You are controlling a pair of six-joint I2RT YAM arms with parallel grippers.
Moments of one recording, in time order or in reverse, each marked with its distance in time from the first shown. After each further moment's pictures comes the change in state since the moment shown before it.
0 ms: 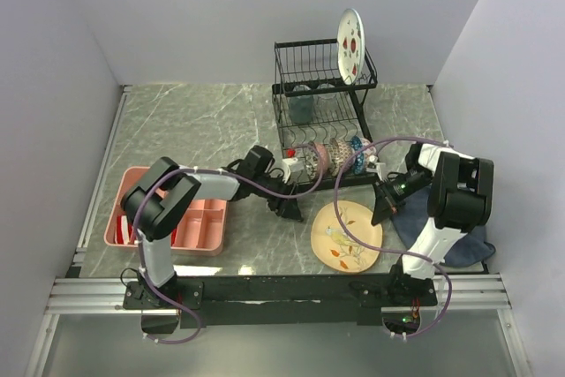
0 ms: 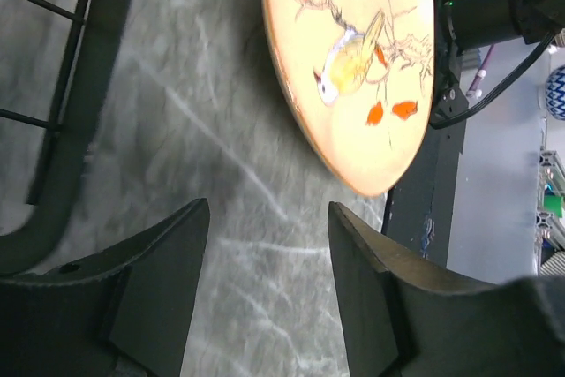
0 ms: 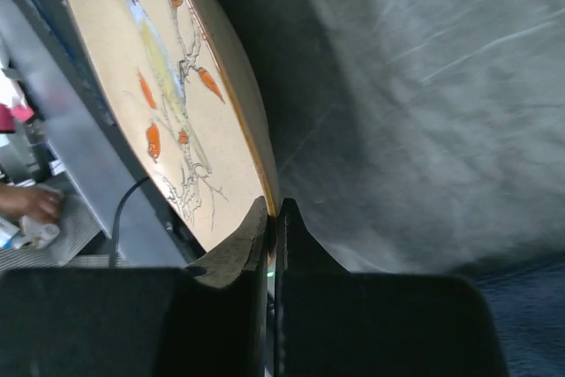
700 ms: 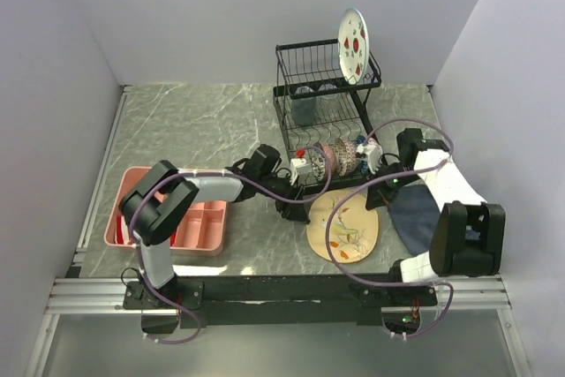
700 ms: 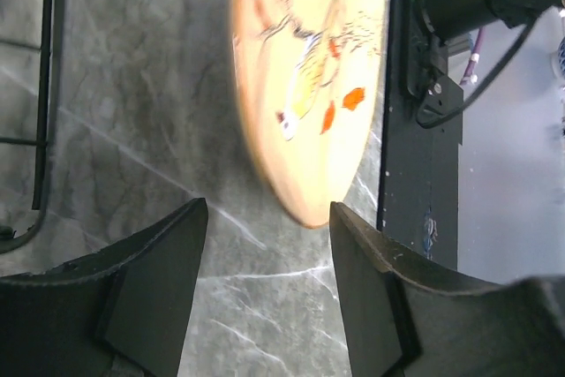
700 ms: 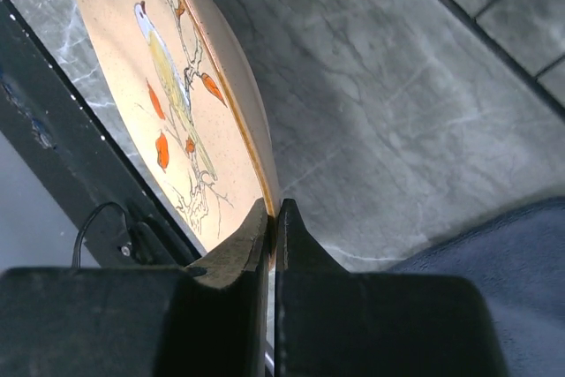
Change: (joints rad) left arm -0.057 -0.001 0.053 0.001 0.010 0.074; right arm 0.171 -0.367 -0.010 0.069 0.034 0.075
